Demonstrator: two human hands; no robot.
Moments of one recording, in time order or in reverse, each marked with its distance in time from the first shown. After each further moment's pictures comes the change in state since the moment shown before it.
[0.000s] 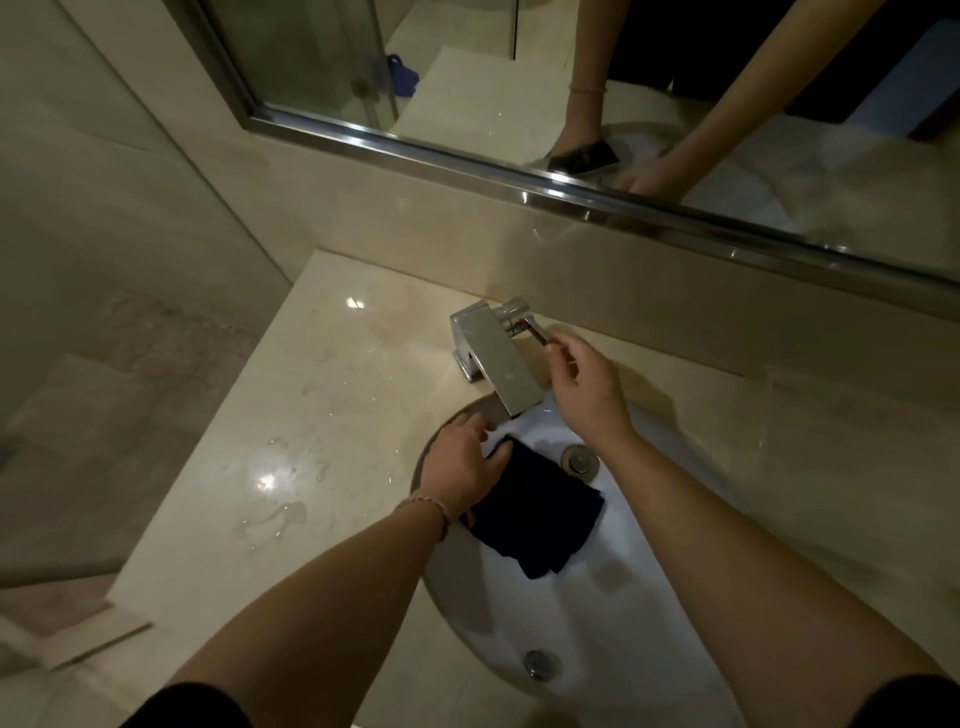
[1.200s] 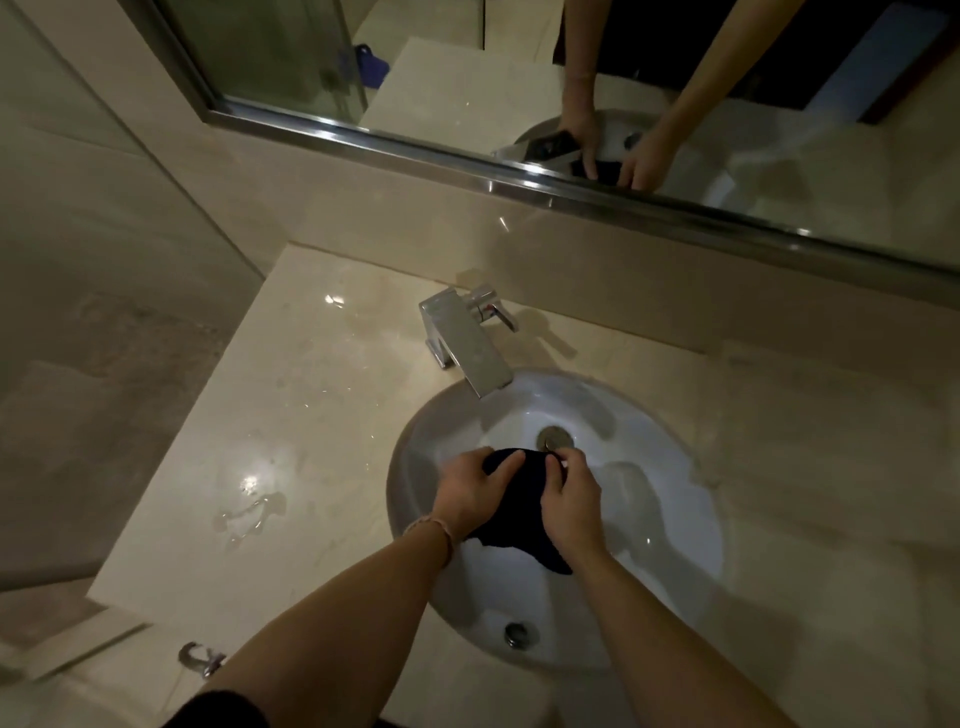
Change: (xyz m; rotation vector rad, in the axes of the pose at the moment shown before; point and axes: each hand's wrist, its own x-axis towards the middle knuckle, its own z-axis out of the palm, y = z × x) left_hand -0.043 0.030 0.037 -0.383 -0.188 -0.226; right_hand -0.135 0.069 0.027 0.042 0.096 0.478
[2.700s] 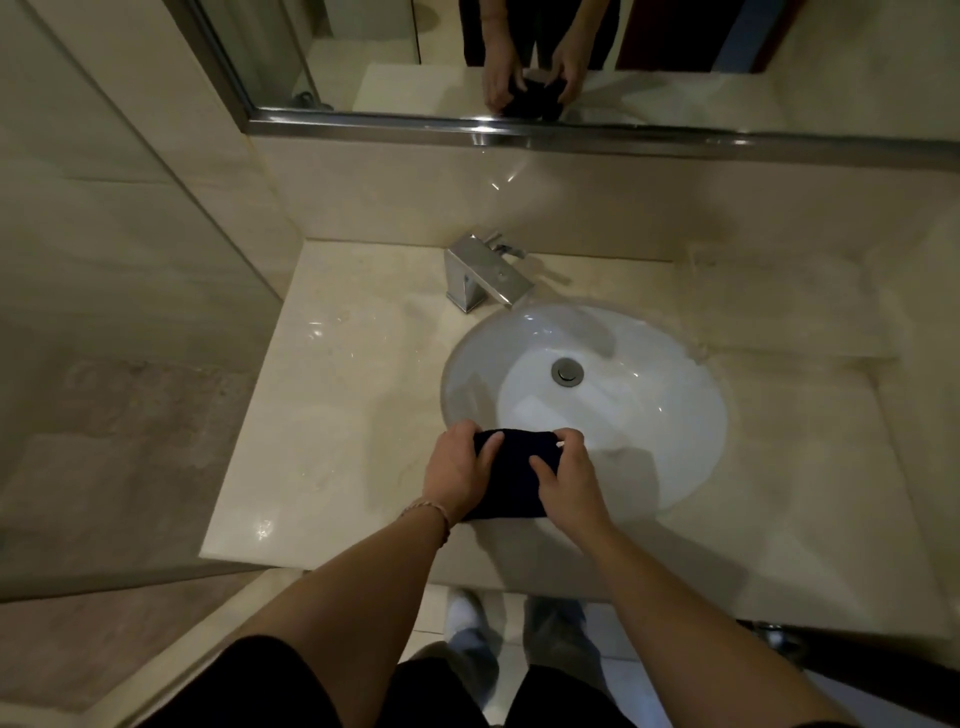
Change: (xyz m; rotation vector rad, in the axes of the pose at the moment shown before) left_hand -0.094 -0.073 -0.069 0.380 0.071 0.282; right_hand -0.155 -0.010 0.040 -0.032 0.001 -0.025
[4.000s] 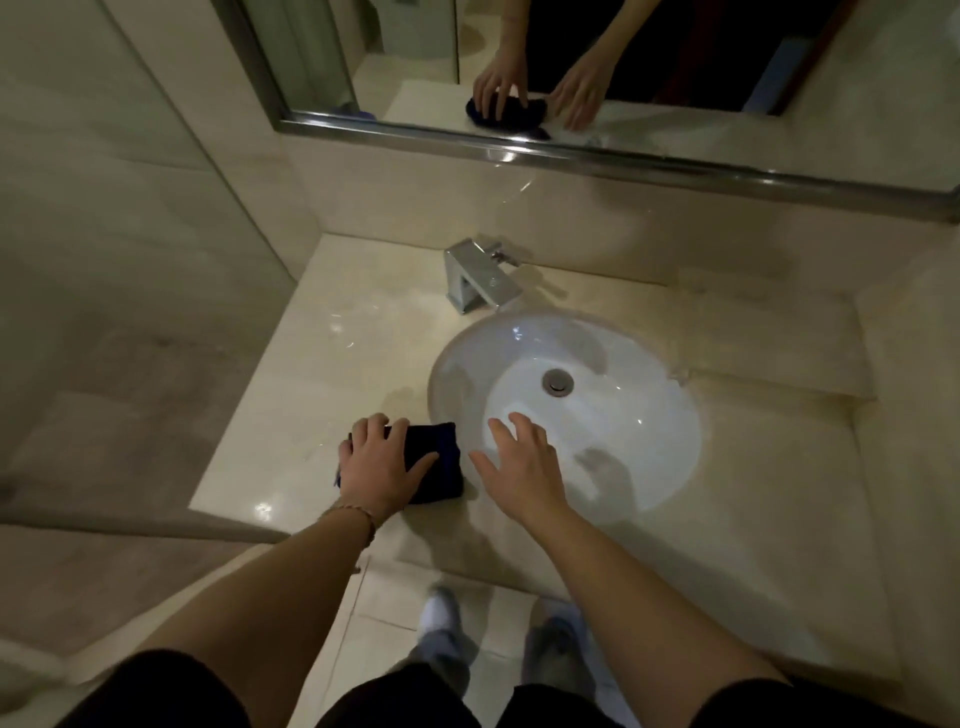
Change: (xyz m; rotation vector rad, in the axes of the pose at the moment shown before) left_hand -0.043 -0.033 -0.042 0.518 0.090 -0.080; right_hand -0.008 -0.025 -0.013 -0.590 -0.174 -0.354
